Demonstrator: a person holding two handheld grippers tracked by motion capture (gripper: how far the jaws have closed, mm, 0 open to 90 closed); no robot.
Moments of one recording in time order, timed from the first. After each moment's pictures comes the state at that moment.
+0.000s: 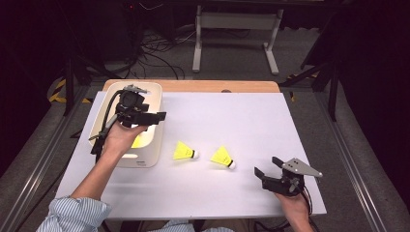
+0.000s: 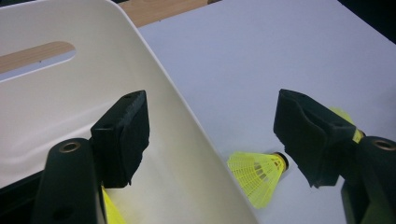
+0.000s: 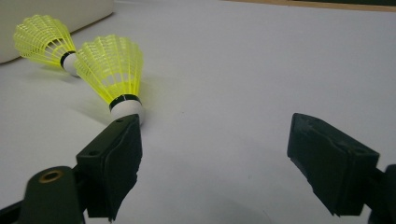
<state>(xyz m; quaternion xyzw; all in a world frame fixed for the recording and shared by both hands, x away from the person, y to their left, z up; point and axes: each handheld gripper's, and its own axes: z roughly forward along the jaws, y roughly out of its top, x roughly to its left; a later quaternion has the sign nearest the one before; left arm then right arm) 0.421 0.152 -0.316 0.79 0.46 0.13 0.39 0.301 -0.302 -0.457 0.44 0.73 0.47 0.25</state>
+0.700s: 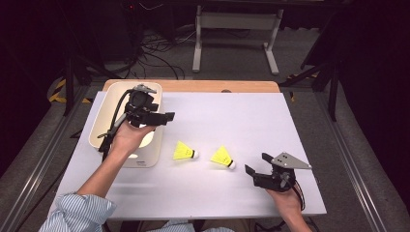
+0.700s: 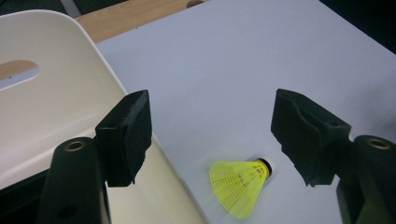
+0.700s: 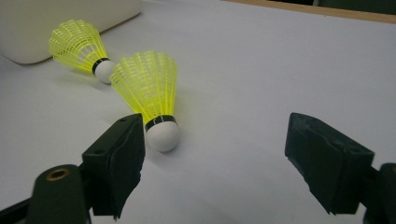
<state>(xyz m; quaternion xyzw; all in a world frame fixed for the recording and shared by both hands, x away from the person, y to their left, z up) 0.424 0.134 -0.314 0.80 0.43 0.13 0.39 0.311 -0.274 -0.440 0.41 0.75 0.46 0.23</state>
